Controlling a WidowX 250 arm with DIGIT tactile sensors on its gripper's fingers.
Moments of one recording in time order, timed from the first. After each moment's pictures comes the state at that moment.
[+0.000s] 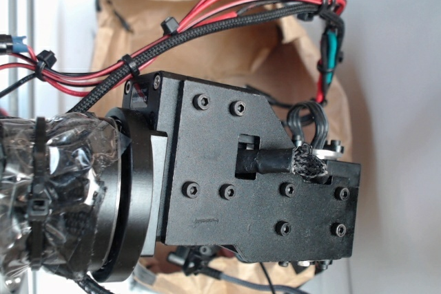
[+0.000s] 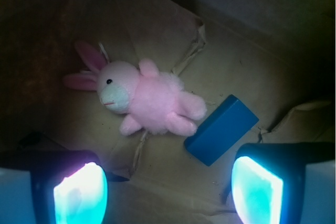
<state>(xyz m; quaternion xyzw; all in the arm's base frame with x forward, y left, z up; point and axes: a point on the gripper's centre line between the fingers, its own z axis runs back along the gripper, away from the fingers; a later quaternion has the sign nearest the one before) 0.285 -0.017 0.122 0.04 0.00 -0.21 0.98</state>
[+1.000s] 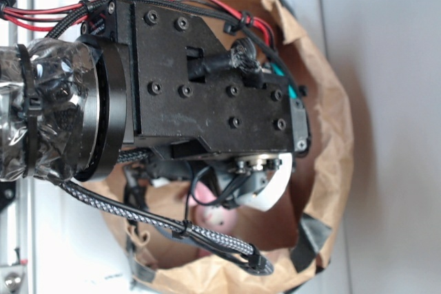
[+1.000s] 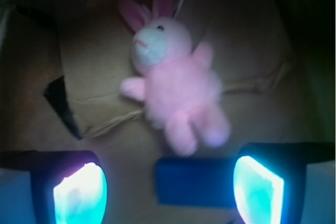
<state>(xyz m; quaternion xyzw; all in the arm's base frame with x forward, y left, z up) 0.287 0.007 0.094 0.02 -0.05 -0.60 0.80</state>
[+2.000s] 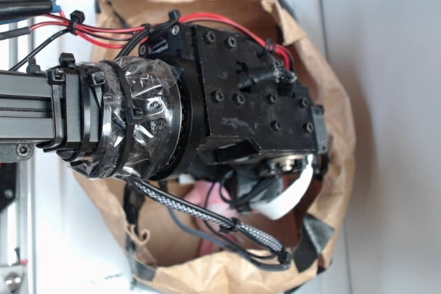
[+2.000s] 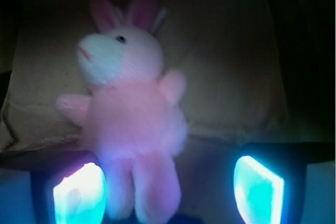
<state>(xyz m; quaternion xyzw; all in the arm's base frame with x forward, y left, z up) 0.308 -0.022 0.069 0.01 -0.09 -0.71 0.70</state>
